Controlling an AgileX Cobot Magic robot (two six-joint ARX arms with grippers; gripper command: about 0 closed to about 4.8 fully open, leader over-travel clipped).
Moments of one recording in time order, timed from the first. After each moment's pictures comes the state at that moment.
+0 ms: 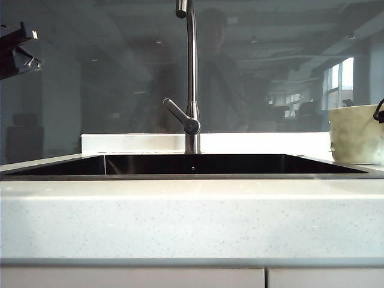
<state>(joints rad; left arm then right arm) -0.05 1.28 0.36 1.10 0.29 -0.15 -0.24 1.68 0.50 1.12 -0.14 -0.02</state>
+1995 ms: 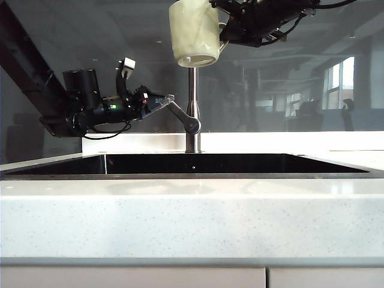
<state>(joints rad) -0.15 2.54 1.94 1.03 0.93 -0.40 0.34 1.76 1.40 0.37 -0.18 0.16</state>
